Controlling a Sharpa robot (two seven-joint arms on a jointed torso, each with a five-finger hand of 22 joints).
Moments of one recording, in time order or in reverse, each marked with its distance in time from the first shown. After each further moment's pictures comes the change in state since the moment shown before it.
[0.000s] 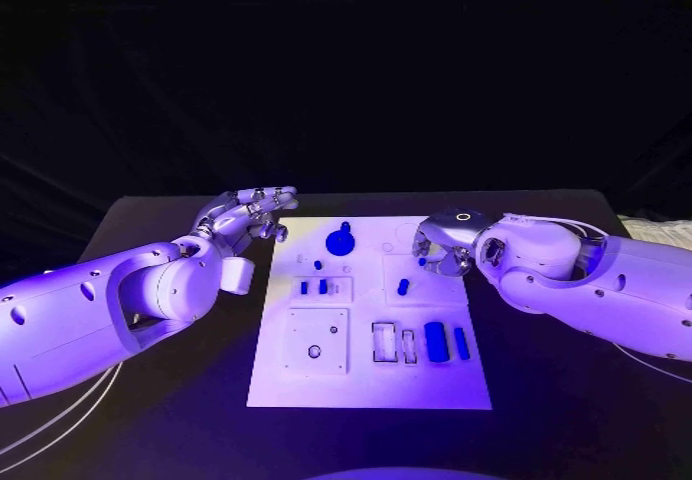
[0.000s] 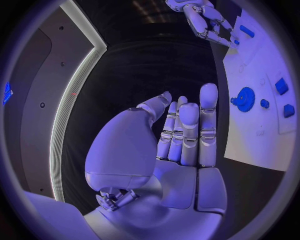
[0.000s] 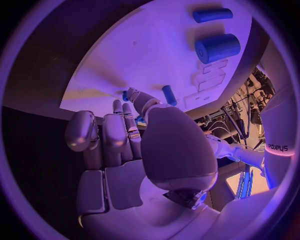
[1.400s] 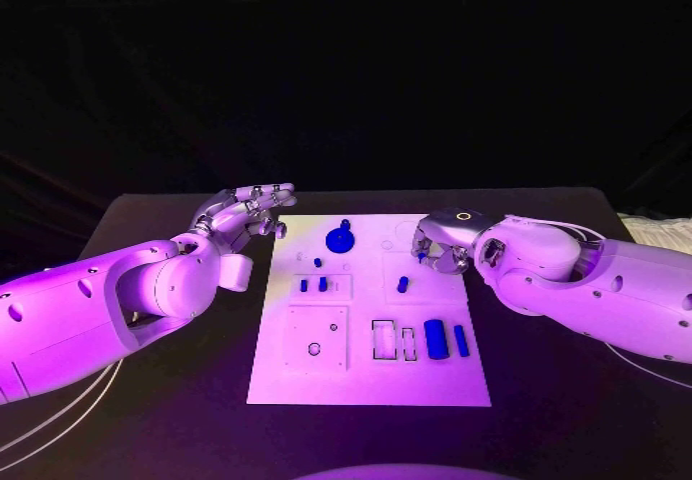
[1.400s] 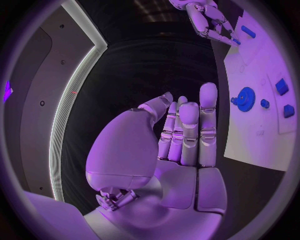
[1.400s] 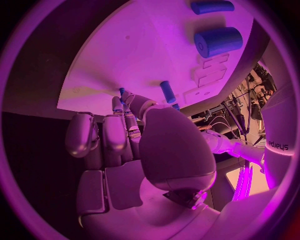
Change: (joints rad) left arm 0.000 -0.002 0.000 -0.002 0.014 0.005 -0.002; left_hand 0.015 0.015 -0.014 -0.008 0.000 -0.004 -0.004 0.000 -0.003 -0.009 0.002 0.011 0.004 -0.003 0.003 -0.004 -0.011 0.000 -0.004 0.004 -0.022 -0.018; right arm -0.017 -0.001 0.004 0.003 0.028 -0.071 -0.002; right_hand 0.025 0.052 0.104 -0.029 -0.065 0.088 0.001 0.011 0.022 0.143 -0.007 0.000 -0.073 0.000 0.000 0.025 0.041 0.000 0.035 0.002 0.032 0.063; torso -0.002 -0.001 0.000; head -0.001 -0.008
